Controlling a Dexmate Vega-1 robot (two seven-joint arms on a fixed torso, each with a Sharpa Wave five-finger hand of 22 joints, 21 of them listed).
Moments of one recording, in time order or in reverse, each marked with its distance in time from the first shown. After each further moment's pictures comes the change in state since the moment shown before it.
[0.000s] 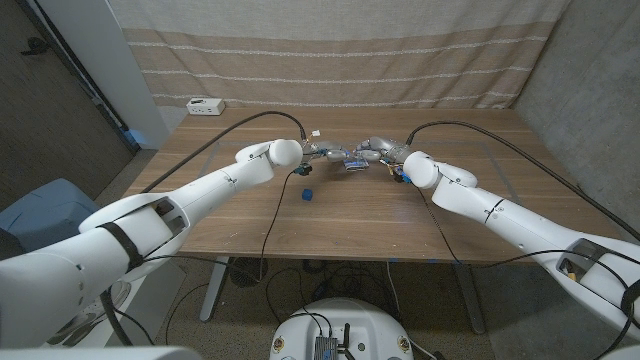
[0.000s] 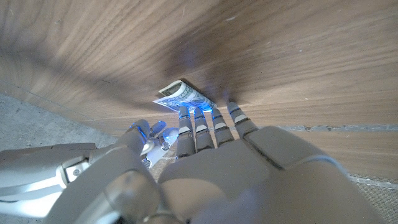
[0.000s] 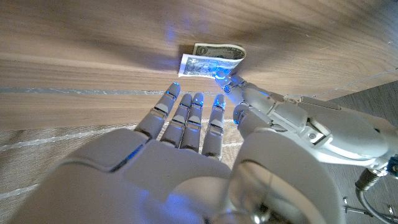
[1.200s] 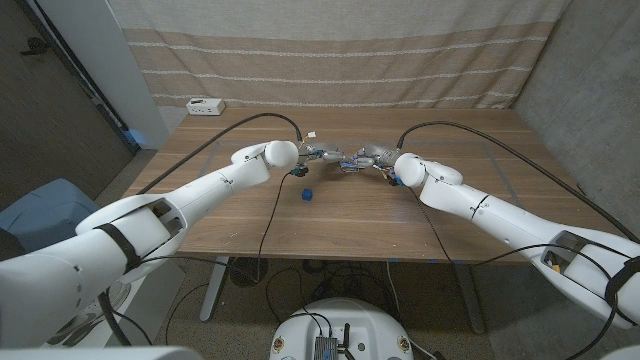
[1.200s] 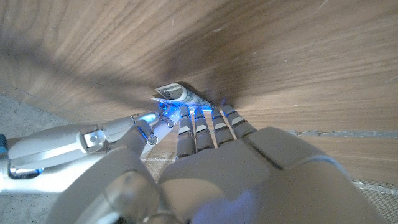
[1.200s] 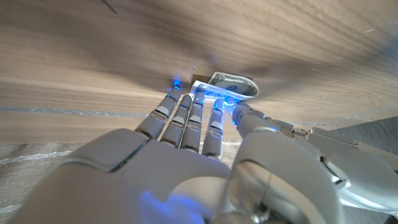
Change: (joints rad) left arm 0.001 0.002 -0.008 0.033 -0.004 -0.028 -0.008; left_hand -0.009 0.001 -0.003 0.003 0.001 0.000 0.000 0.000 -0.003 0.000 0.000 0.000 0.000 0.000 0.000 0.000 0.000 -0.001 -0.013 -0.012 0.003; right arm 0.058 0.049 -0.072 0.044 -0.046 -0.083 0.083; right_hand 0.008 0.003 0.001 0.001 0.000 0.004 0.001 -0.004 0.001 0.007 0.018 -0.008 0.000 -0.011 -0.011 0.000 0.004 -0.011 -0.011 -0.008 0.001
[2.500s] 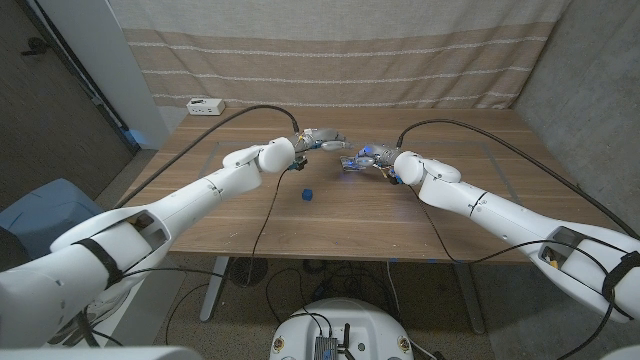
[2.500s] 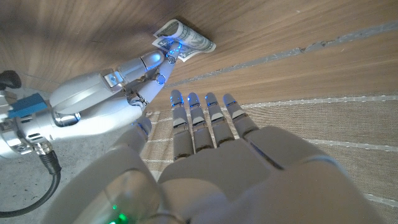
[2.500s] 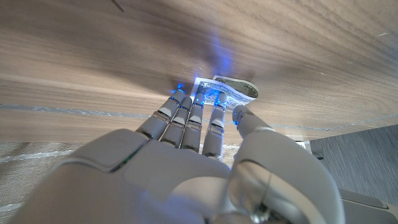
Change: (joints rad) left arm 0.078 0.088 -0.061 -0.186 0.170 -0.061 0.220; left_hand 0.019 0.009 0.037 -0.057 0.000 0.308 0.050 0.058 0.002 0.269 0.007 0.075 0.008 0.290 -0.031 0.046 0.008 0.102 0.002 0.031 0.001; right arm 0.019 0.003 -0.019 0.020 -0.008 -0.013 0.011; right_hand 0.000 0.000 0.003 0.003 0.000 0.034 0.012 0.005 0.001 0.023 0.009 0.007 0.000 0.016 0.005 0.000 0.000 0.009 -0.002 -0.001 -0.003
